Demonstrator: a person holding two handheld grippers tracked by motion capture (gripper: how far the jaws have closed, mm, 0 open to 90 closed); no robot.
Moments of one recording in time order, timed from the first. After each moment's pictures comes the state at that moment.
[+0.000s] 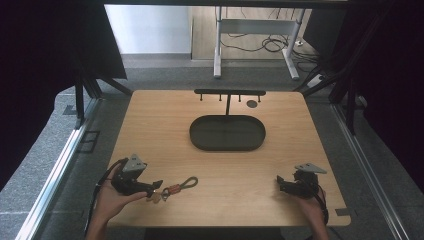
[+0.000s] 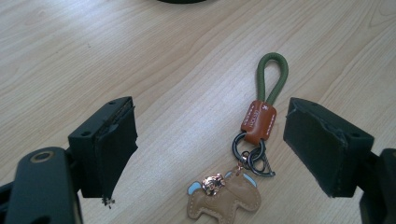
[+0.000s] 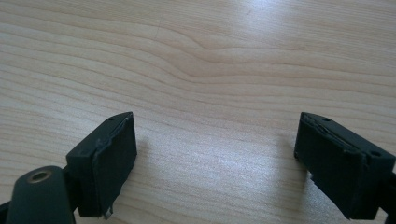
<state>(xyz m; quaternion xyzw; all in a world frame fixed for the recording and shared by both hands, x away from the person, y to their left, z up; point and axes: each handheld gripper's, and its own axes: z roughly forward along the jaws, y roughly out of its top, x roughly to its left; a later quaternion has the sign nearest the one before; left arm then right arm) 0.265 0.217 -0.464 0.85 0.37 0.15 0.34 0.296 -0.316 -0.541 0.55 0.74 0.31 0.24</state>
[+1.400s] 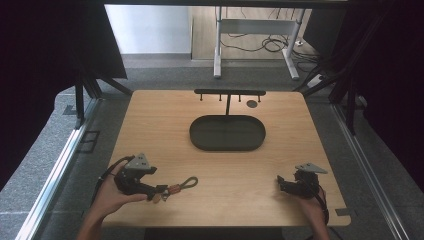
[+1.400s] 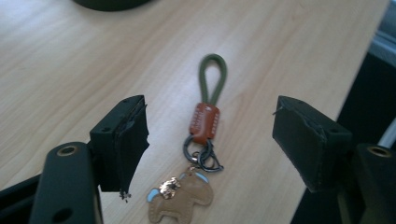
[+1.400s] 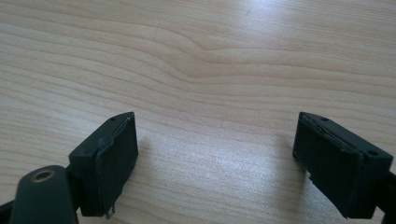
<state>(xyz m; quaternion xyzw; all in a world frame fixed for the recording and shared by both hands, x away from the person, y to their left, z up) 0.265 0.204 -0.442 0.89 0.30 0.07 0.34 0.296 -0.317 -0.541 0.55 0.74 0.32 0.24</state>
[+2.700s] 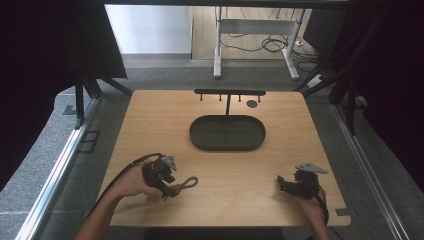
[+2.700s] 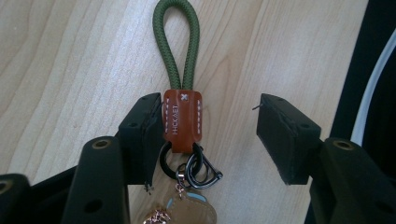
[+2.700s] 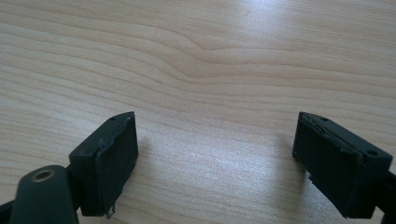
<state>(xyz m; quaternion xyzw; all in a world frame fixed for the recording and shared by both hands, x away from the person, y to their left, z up) 0.316 0.155 -0.482 0.95 0.20 -0.06 0.21 0.296 -0.317 -0.541 0.55 0.74 0.32 0.24</state>
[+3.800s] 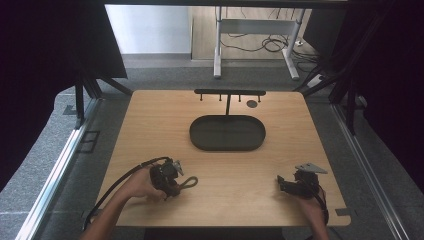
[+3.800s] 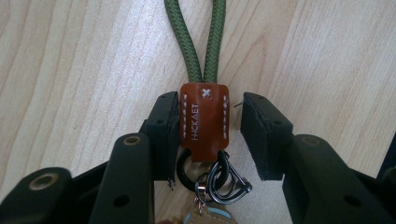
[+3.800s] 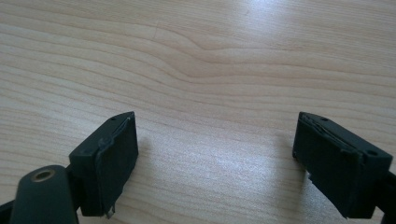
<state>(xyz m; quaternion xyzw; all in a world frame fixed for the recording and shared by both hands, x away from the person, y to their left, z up) 0.319 0.138 -0.503 0.97 0.20 -0.03 0.14 0.296 -0.317 -0.541 0.55 0.74 0.32 0.24</state>
